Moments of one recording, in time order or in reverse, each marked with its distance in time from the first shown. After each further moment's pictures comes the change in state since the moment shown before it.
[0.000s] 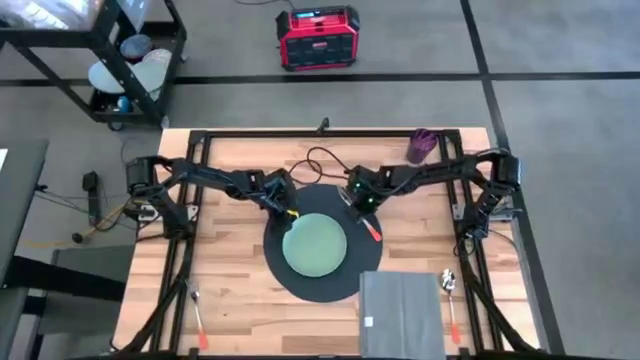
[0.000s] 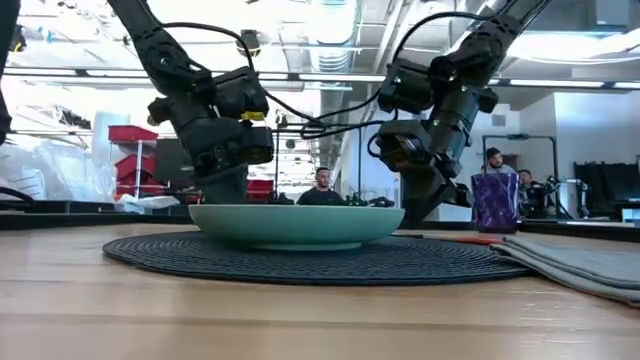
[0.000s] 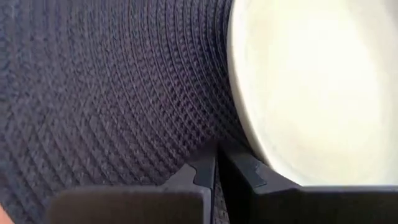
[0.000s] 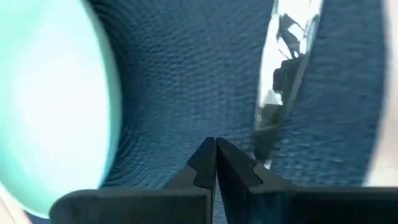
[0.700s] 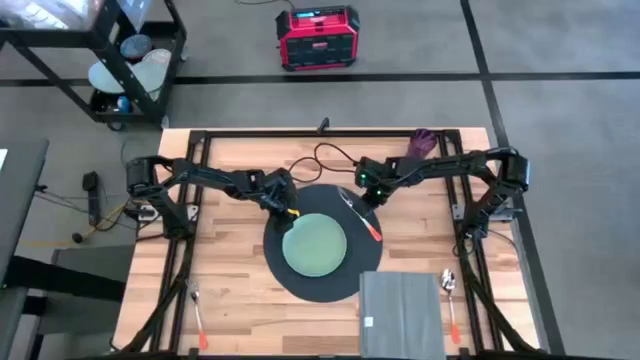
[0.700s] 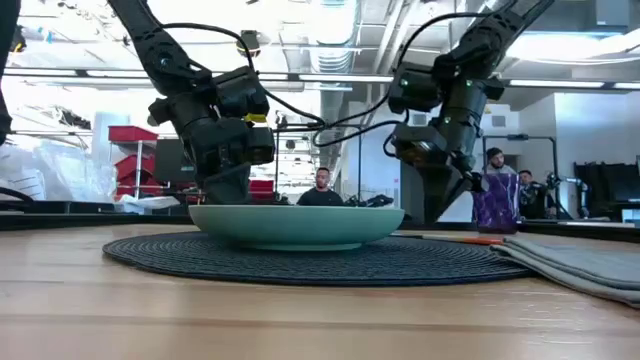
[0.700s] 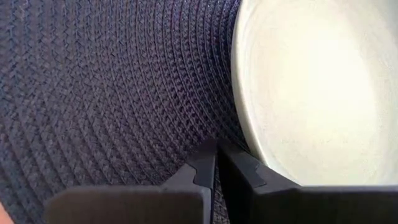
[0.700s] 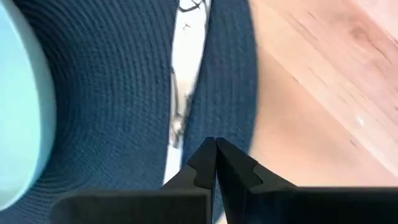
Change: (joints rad) left arm 0.000 0.000 0.000 0.009 -0.003 -0.037; right arm -0.075 -0.064 0.019 -0.221 0.094 -0.108
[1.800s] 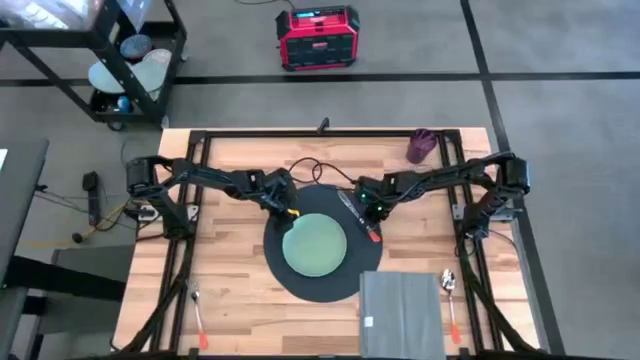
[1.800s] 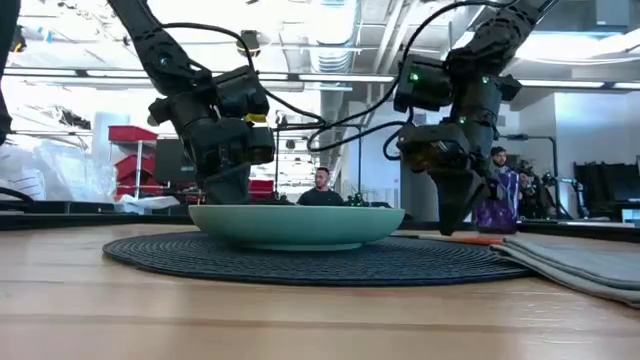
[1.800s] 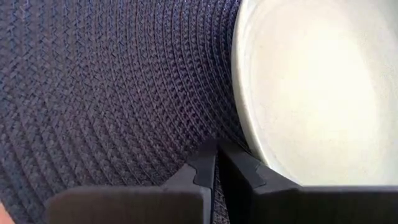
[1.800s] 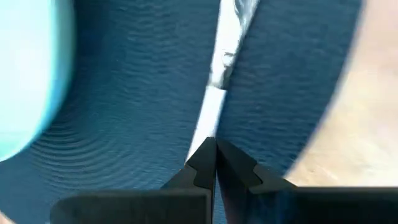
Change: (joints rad) left arm 0.000 0.000 0.000 0.000 -0.001 0.005; right arm 0.142 0.000 -0.065 0.083 -0.029 0.087
